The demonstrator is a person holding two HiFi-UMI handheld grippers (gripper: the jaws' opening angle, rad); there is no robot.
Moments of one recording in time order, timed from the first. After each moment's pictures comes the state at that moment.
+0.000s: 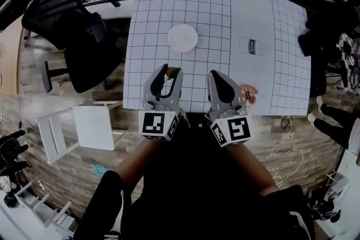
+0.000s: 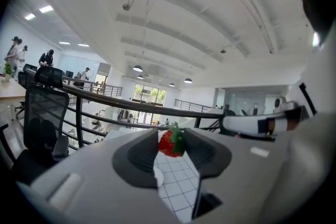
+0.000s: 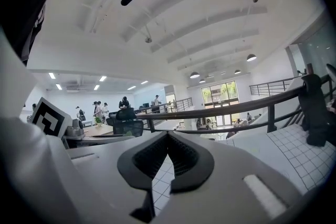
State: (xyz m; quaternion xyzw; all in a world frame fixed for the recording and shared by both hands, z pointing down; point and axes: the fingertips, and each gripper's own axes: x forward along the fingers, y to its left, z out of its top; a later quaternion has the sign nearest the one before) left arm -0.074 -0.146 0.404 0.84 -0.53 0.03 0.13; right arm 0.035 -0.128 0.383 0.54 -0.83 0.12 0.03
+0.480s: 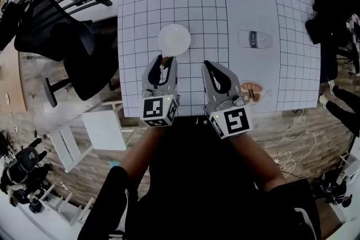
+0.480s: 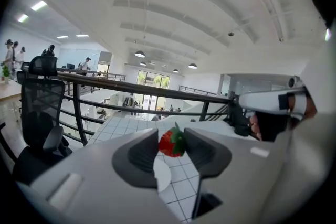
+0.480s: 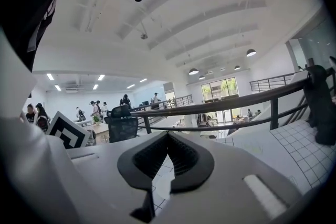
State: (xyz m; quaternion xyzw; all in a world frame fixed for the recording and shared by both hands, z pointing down) left arm -0.039 -0.240 0.489 0.82 -0.54 0.10 0.16; right arm 0.070 -0.208 0.426 0.53 -0.84 0.14 0.04
